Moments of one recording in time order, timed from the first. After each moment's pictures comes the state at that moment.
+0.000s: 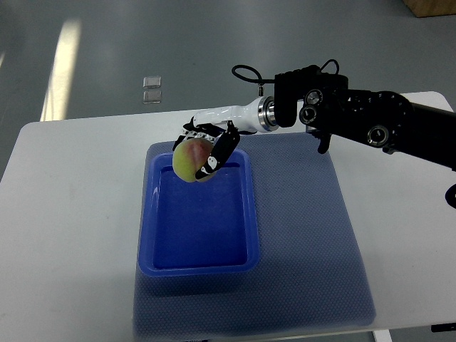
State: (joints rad) left arm -0.09 0.00 0.03 -0.33 0.01 -0.06 0.14; right arm 1.27 -0.14 0.11 0.94 -0.87 0.39 0.00
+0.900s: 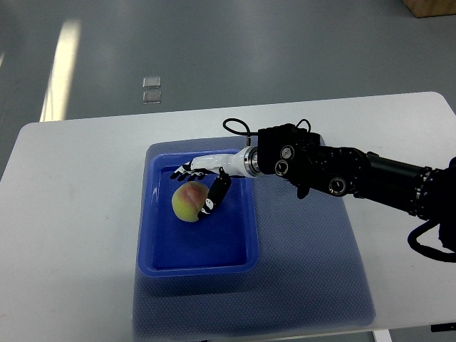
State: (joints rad) left arm -0.09 0.00 0.03 -0.33 0.01 -0.06 0.14; right arm 1.13 0.00 0.13 0.79 -0.97 0.35 0.01
